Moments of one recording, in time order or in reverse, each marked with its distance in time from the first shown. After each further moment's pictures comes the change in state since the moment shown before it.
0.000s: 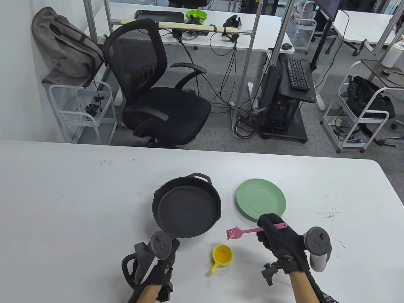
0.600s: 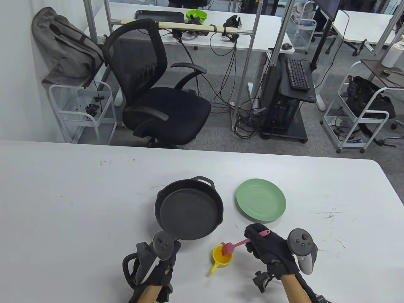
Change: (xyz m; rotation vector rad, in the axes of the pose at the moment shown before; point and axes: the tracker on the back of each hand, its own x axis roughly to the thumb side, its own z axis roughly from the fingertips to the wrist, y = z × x) left_hand 0.003 -0.002 0.001 -0.017 -0.022 -0.029; right_hand -0.014 0.023 0.005 0.102 0.071 0.070
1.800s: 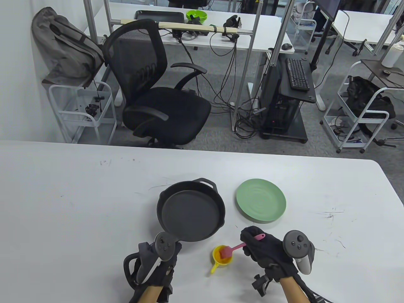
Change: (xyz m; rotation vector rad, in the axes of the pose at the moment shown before) left_hand 0.003 -0.002 0.001 -0.010 -0.019 -0.016; right_hand 0.013 0.006 0.003 0.061 -0.074 0.070
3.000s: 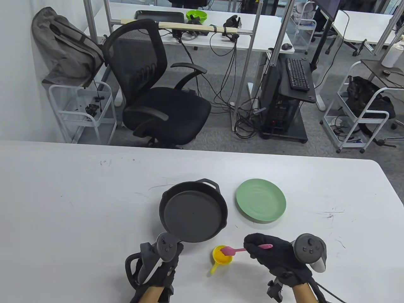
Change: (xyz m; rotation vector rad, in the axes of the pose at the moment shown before) left_hand 0.004 -0.003 0.001 -0.004 -0.027 0.004; right_hand 0.033 -0.032 0.014 0.083 -0.206 0.011
